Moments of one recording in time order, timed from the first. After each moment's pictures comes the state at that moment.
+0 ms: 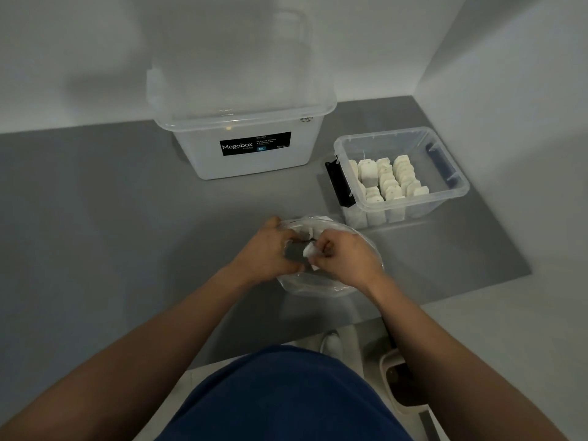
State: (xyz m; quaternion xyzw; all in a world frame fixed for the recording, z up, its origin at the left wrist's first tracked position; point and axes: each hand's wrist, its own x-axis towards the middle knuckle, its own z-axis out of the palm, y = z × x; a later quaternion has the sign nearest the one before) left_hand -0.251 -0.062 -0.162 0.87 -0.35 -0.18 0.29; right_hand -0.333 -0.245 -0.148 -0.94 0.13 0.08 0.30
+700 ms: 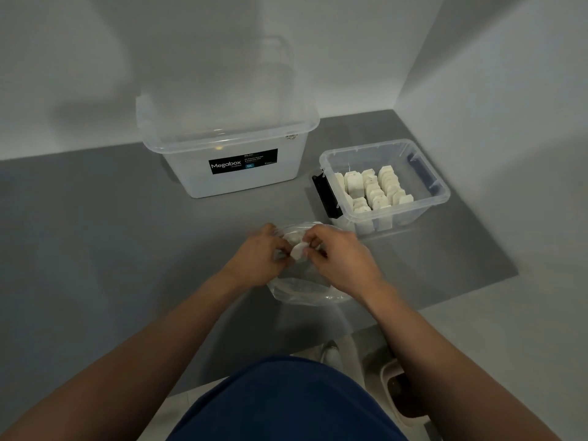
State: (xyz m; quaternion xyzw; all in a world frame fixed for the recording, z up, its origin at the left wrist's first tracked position) left_hand -0.247 -0.067 -0.139 0.89 -0.34 -0.14 0.28; right_hand -0.336 -0.239 -0.109 -0.96 0.07 -0.02 0.27
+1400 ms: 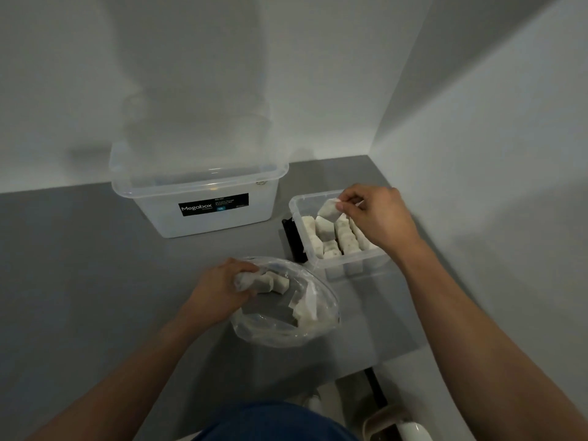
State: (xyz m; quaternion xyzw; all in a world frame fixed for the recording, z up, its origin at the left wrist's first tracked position) left_hand -0.237 -0.074 -0.135 0.89 -0.24 -0.12 0.36; right_hand -0.273 -0.378 -0.020 -0.95 0.12 -0.14 0.26
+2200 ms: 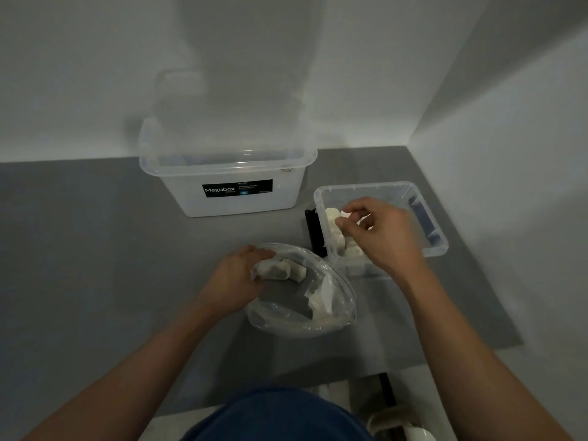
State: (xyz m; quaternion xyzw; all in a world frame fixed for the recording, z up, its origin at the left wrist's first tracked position) left_hand -0.242 -0.080 -0.137 0.92 -0.23 -0.09 0.32; right_hand -0.279 -0.352 -0.053 -0.92 0.11 -0.11 0.36
